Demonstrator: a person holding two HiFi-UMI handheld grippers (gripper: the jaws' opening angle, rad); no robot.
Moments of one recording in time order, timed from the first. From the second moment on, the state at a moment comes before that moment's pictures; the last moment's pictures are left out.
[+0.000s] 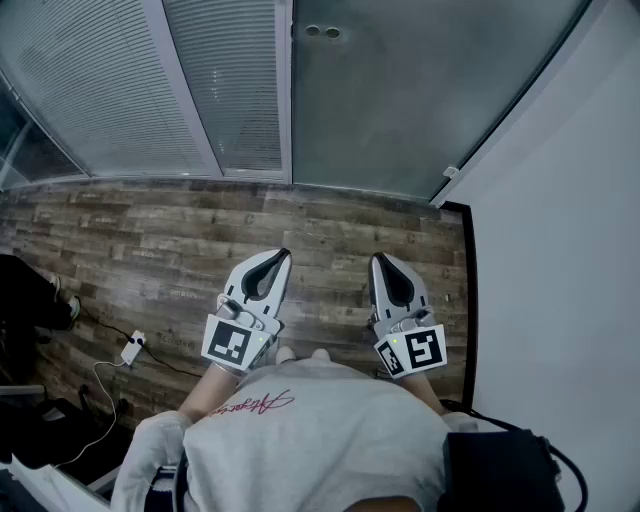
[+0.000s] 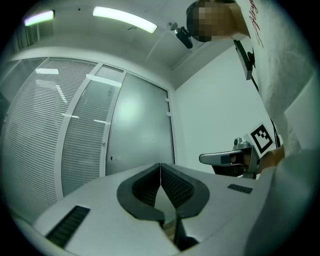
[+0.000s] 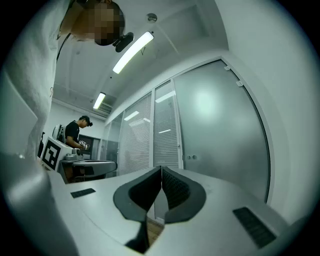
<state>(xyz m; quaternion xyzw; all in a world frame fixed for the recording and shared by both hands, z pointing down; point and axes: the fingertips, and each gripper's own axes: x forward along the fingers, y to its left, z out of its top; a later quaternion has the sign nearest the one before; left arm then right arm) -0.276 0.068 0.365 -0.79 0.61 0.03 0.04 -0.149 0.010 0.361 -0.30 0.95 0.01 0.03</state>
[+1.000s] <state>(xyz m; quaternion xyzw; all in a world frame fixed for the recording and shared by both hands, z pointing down) -0.254 0.042 0.365 -0.77 0.63 0.03 0.04 -0.119 -0.016 0.358 -0.29 0.96 0.02 0.05</state>
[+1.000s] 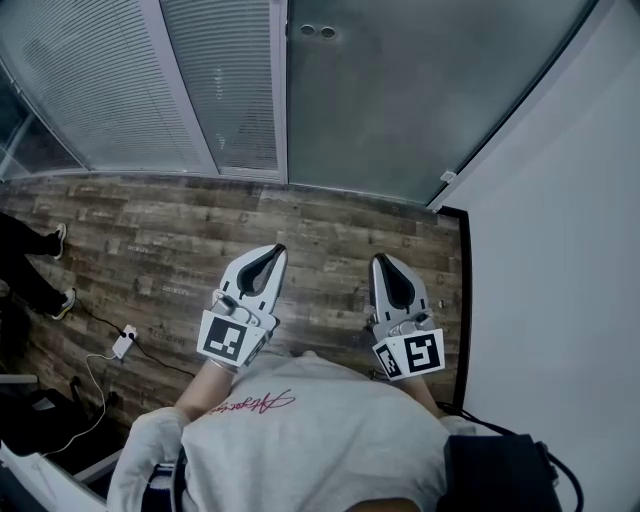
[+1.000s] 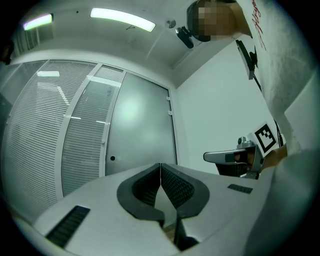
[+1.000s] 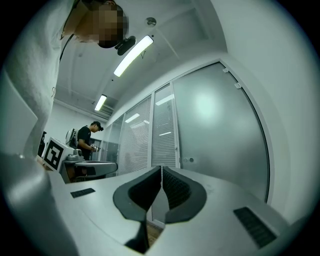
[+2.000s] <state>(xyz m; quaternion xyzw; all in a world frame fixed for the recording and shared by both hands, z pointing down) -0.350 -0.123 0.353 -0.78 0.63 0.05 0.05 -0.198 -0.168 0.365 -0.32 0.95 0.02 0.03</state>
